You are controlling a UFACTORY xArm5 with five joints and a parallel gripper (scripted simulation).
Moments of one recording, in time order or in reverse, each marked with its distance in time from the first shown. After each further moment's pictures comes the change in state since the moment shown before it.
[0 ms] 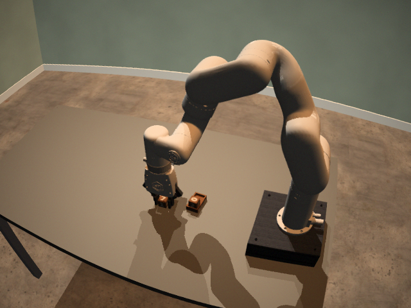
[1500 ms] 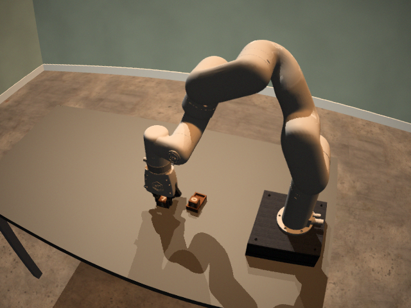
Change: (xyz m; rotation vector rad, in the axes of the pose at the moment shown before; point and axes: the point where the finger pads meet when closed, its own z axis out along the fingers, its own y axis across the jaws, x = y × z) arm 0.000 0.000 0.000 0.000 0.000 0.000
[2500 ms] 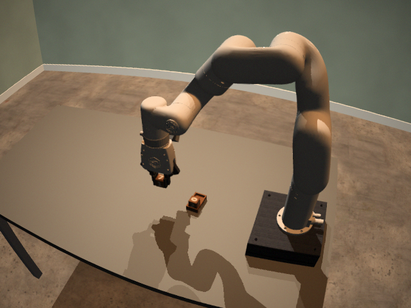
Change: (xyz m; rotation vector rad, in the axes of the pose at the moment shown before) arm 0.000 0.000 -0.098 -0.001 0.000 0.000
